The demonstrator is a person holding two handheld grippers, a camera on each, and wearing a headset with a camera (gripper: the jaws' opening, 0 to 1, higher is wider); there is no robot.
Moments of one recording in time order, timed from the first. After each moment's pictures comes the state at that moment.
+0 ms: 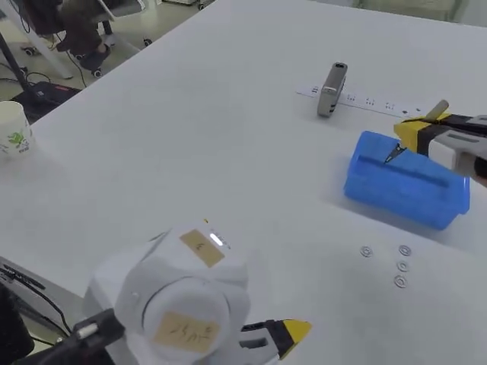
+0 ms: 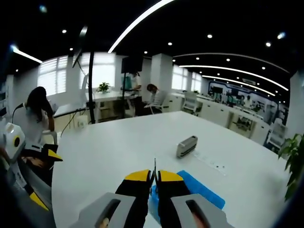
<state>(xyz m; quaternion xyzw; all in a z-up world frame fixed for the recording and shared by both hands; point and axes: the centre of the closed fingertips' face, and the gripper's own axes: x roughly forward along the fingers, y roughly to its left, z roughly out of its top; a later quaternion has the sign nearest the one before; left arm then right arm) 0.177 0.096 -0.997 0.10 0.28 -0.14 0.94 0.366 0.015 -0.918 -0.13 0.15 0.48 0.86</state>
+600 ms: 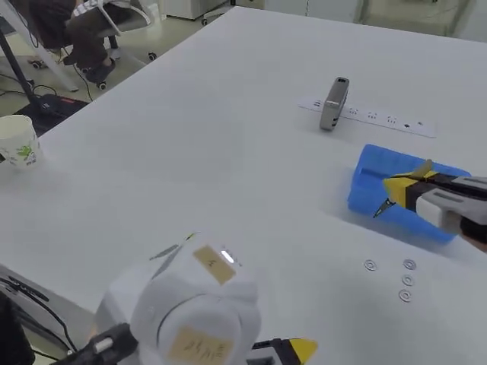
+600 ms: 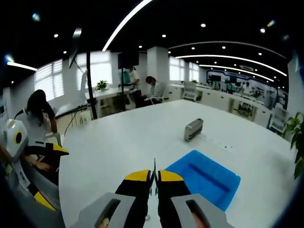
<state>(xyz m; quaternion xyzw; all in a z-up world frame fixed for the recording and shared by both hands) 0.176 0.094 -0.999 0.10 0.29 -0.15 0.94 0.336 0.014 -0.957 -0.10 0.20 0.47 0.85</state>
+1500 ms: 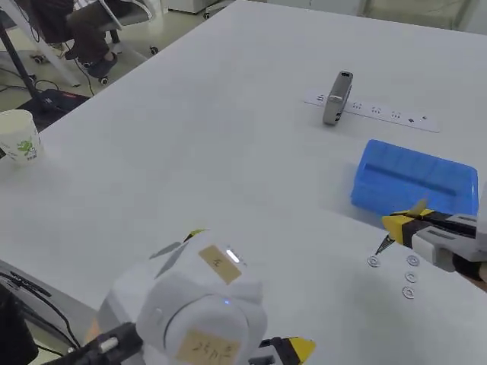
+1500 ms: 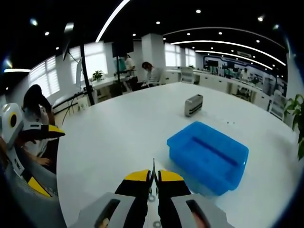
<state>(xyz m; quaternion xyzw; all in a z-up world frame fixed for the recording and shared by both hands) 0.176 0.096 -1.003 0.11 0.30 -0.14 0.94 0.323 -0.003 -1.009 -0.11 0.27 0.45 0.84</state>
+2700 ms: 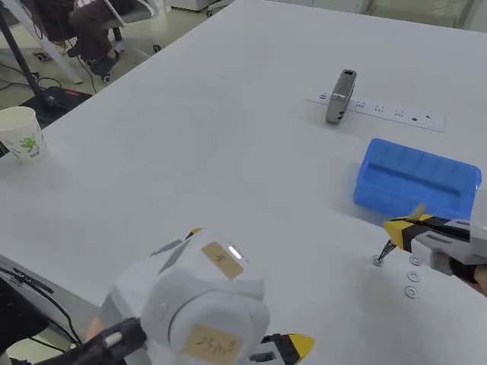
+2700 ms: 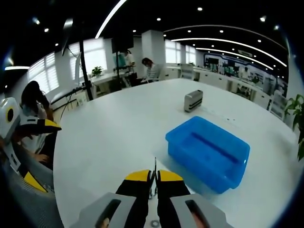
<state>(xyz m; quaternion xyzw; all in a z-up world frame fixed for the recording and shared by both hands) 0.175 0.099 -1.005 0.11 0.30 -0.14 0.94 0.322 -0.003 -1.018 -0.12 0.28 0.45 0.84</state>
